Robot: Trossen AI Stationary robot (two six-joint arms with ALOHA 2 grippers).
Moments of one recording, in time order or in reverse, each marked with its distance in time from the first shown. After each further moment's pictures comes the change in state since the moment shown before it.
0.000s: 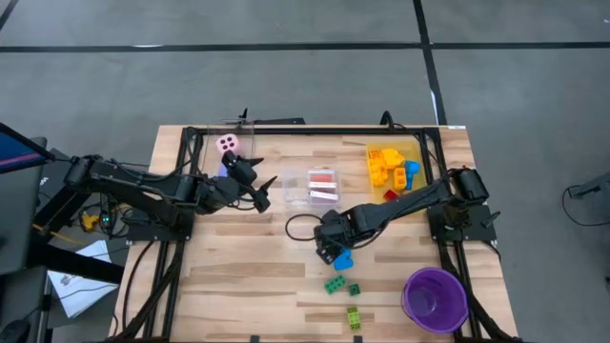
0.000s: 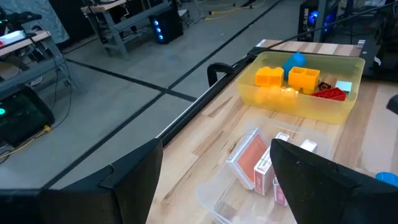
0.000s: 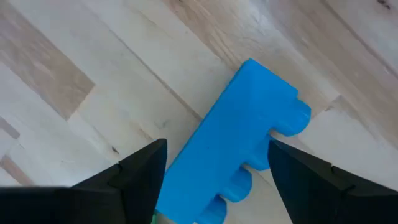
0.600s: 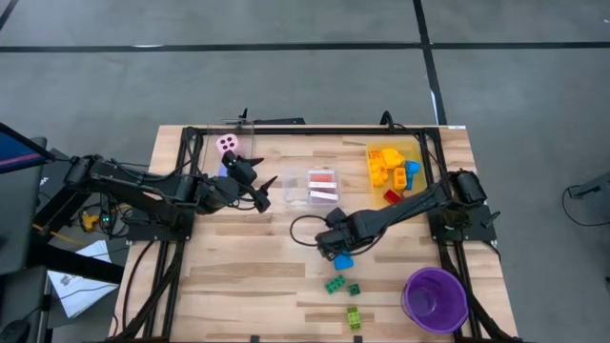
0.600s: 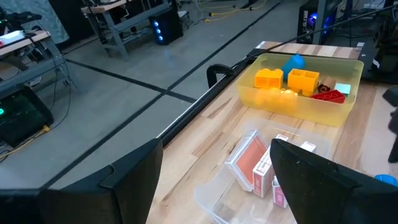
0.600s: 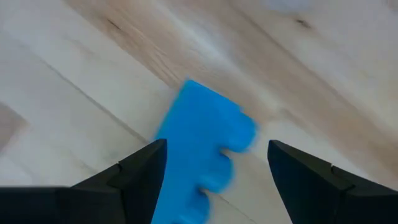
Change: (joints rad) left arm 0.000 0.001 0.000 0.008 0.001 -0.001; right arm 0.037 0.032 -0.003 -0.084 0.187 0.095
